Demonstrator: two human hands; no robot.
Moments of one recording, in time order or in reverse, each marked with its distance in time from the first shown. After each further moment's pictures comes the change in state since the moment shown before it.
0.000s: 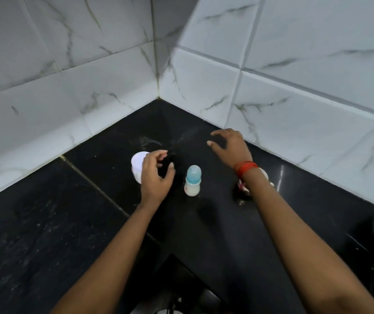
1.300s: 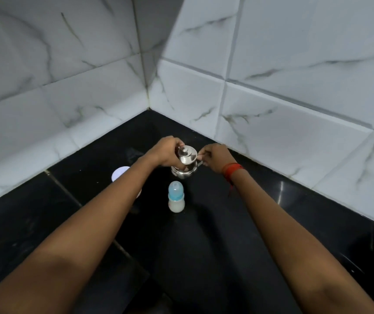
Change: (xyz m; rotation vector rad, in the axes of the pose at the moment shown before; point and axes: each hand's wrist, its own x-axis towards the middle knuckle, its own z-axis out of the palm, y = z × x) left_hand 0.141 0.033 0.094 0.526 -0.792 -0.094; right_hand 0.048 0.047 -0.003 0.106 -0.251 0.036
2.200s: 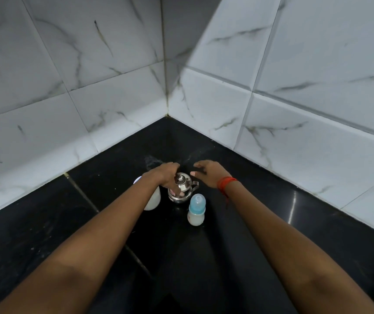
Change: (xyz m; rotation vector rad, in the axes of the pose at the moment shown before) left_hand -0.001 -0.089 0.009 0.210 -0.282 -0.113; right_hand 0.051 -0.016 0.082 -0.156 -0.215 -0.008
